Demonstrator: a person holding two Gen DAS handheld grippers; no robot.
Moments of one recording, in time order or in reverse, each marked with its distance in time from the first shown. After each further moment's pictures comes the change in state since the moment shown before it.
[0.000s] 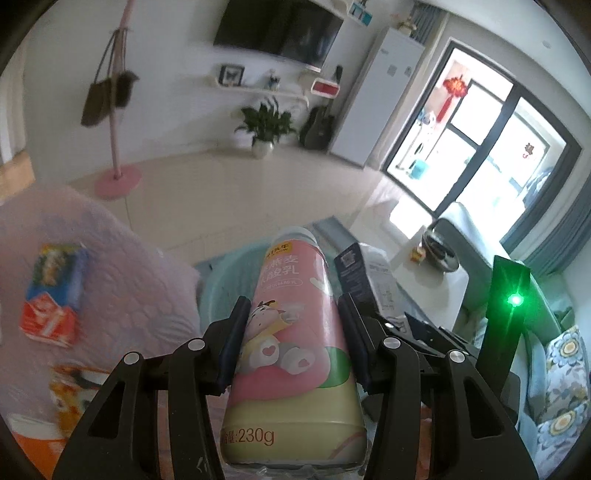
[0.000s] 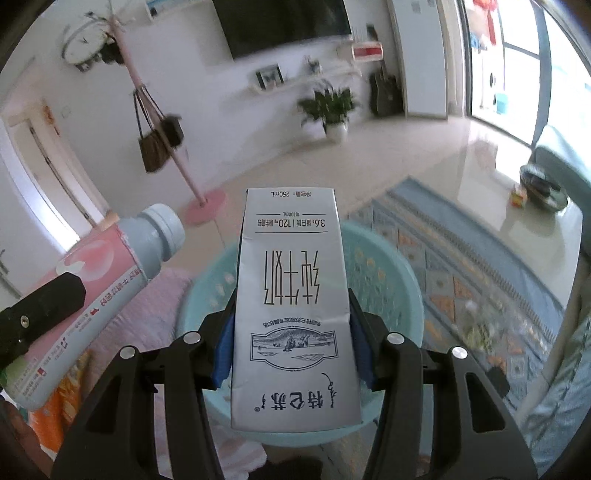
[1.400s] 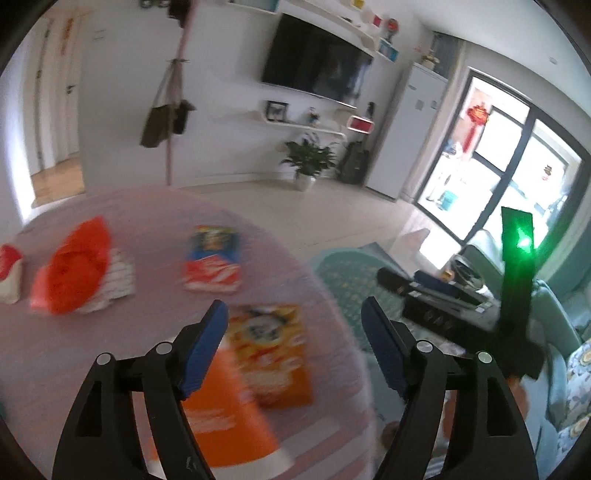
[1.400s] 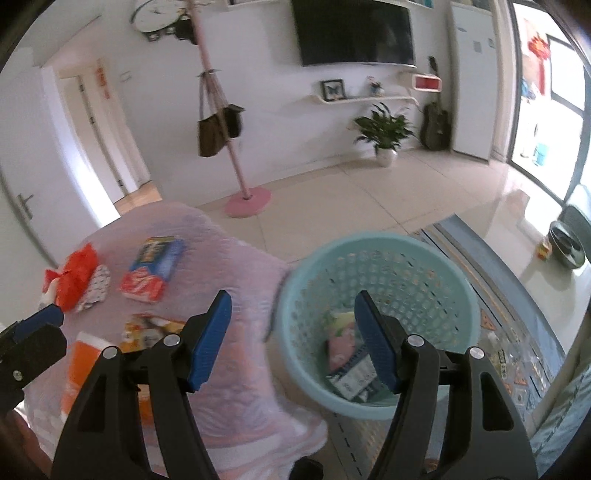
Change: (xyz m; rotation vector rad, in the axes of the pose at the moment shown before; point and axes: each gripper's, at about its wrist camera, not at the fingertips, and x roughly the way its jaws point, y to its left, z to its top) left arm -0.150 0.081 -0.056 -0.029 -0.165 0.147; right arm -0.068 0.128 -0.026 -0.244 -0.108 0.113
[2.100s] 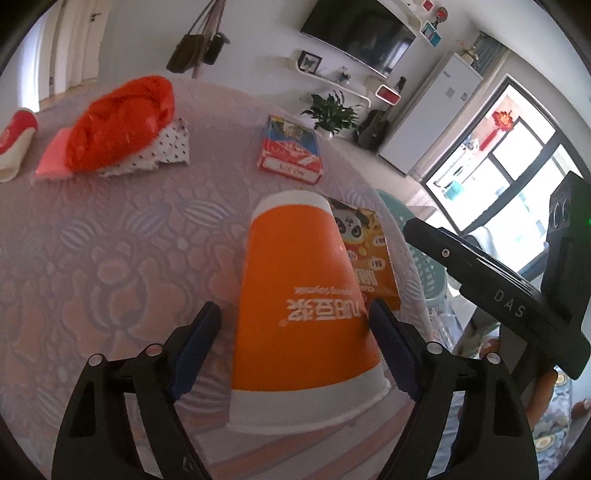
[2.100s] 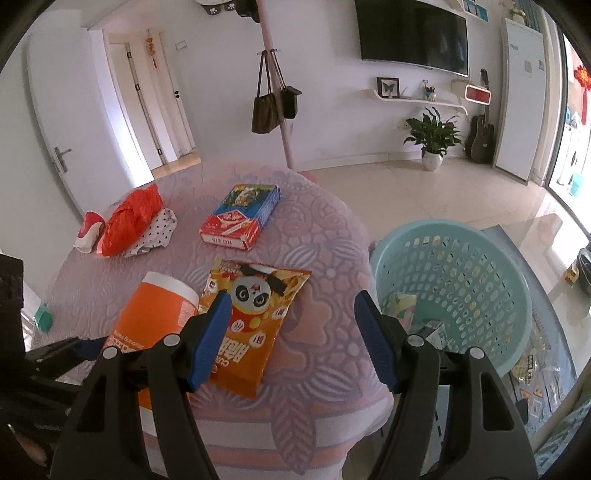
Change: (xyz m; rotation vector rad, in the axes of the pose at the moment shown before) left arm 0.025 0.070 -0.063 -0.165 0.181 -0.042; right arm 0.004 0.069 -0.041 -0.114 0.058 0.100
